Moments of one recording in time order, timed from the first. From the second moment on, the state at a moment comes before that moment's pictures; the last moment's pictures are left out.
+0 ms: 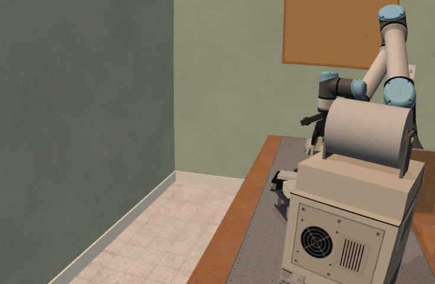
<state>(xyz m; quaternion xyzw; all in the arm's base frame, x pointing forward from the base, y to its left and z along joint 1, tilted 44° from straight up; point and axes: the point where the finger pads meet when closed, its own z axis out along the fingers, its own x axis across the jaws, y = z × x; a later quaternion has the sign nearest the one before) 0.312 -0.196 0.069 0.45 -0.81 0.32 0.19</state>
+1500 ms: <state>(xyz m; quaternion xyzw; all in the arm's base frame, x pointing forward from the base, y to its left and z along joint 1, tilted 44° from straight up) 0.314 -0.160 0.107 0.45 -0.81 0.32 0.19</state>
